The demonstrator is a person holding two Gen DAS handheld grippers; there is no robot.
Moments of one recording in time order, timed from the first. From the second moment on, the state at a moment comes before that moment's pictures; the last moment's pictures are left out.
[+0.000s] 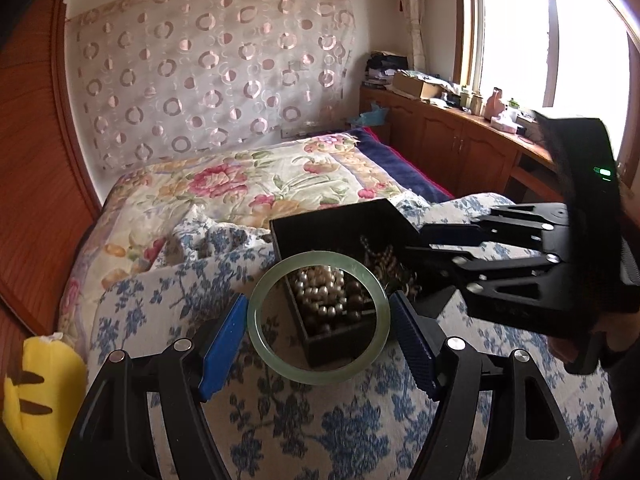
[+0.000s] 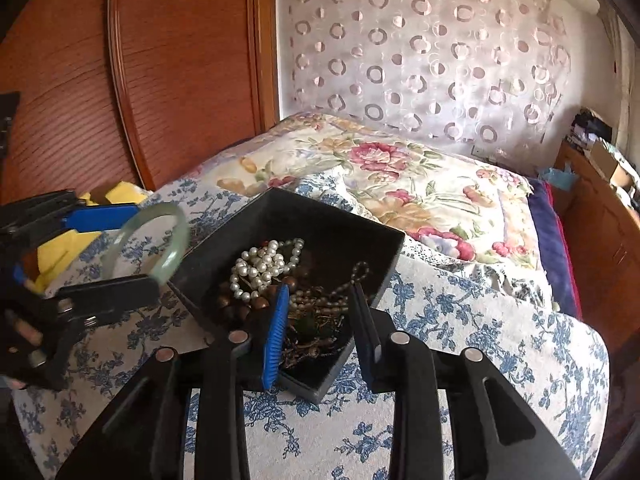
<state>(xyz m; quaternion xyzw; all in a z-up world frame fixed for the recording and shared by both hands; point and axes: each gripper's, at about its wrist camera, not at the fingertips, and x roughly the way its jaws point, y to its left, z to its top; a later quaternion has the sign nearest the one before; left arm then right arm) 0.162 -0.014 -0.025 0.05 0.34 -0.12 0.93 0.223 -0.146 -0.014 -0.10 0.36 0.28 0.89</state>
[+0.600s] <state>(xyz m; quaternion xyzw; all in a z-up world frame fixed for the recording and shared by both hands) 0.197 -0.051 -0.029 0.06 0.34 -0.11 0.93 0.189 -0.209 -0.003 -0.07 0.34 0.24 0.91</state>
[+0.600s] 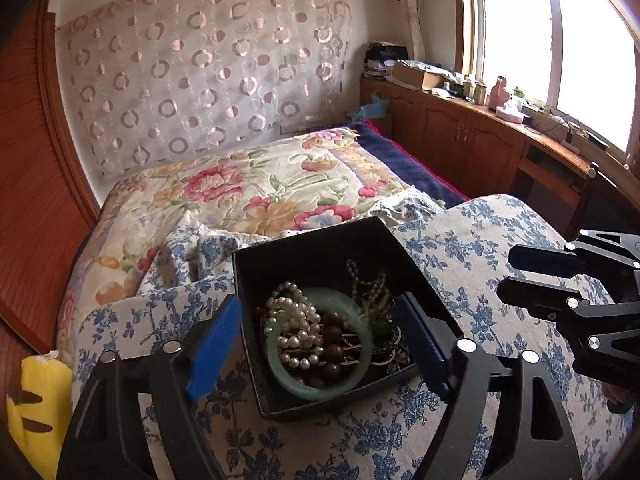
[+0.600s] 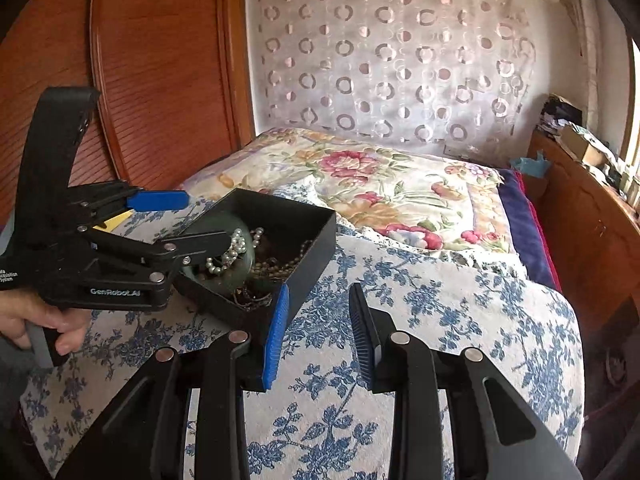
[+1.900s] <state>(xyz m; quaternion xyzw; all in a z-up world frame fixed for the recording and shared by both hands) 0.048 0.000 0.016 0.00 0.27 -0.02 0.96 0.077 -0.220 0.046 0.01 0.24 0.17 0.96</state>
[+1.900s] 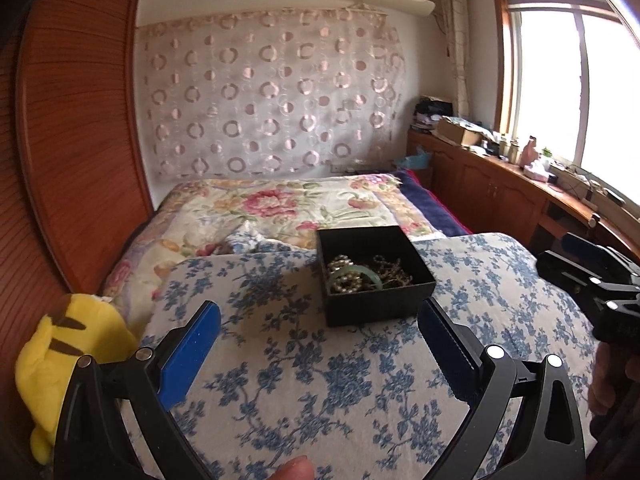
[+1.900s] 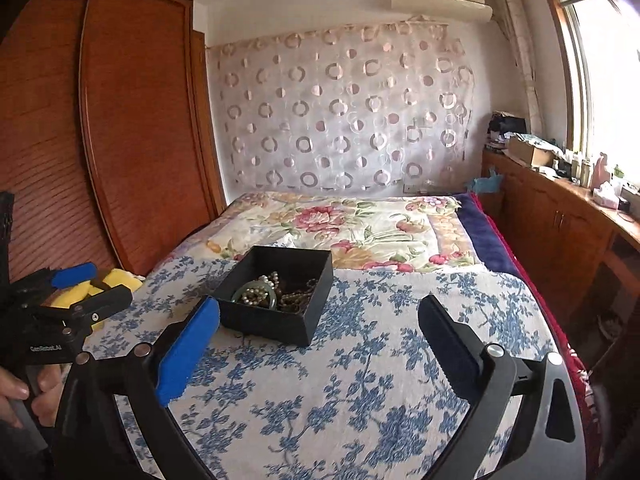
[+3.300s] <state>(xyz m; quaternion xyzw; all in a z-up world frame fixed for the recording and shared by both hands) 0.020 0.013 0.022 -0.01 0.26 -0.01 0.97 0.050 -0.224 0.043 0.00 0.23 0.16 0.96</state>
